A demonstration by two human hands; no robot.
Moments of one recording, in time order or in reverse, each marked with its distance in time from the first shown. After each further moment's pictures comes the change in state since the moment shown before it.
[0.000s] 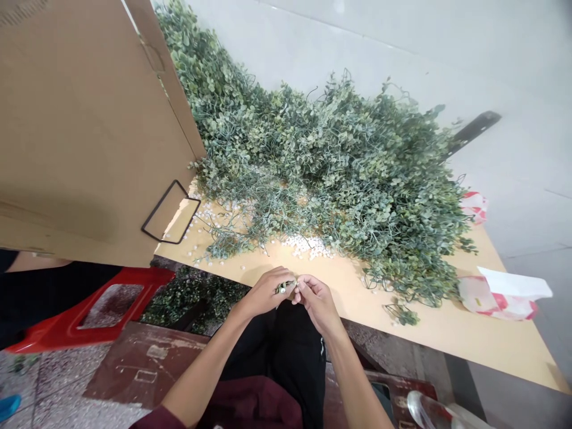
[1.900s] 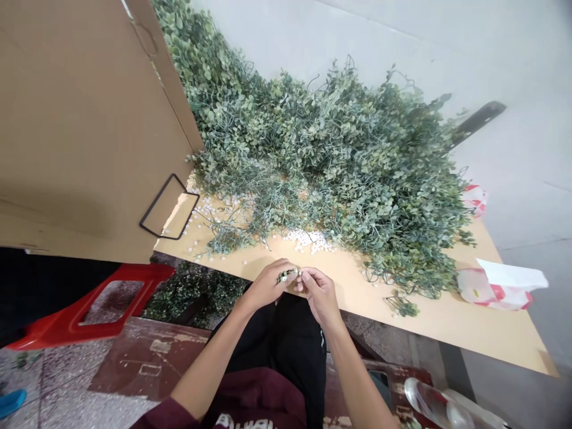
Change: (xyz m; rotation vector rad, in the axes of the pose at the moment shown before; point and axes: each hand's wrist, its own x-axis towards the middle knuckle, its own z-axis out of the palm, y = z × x) left_hand 0.000 0.001 -0.001 -0.115 0.060 -0.106; right_hand 0.003 0.006 0.004 -0.025 0.129 -0.118
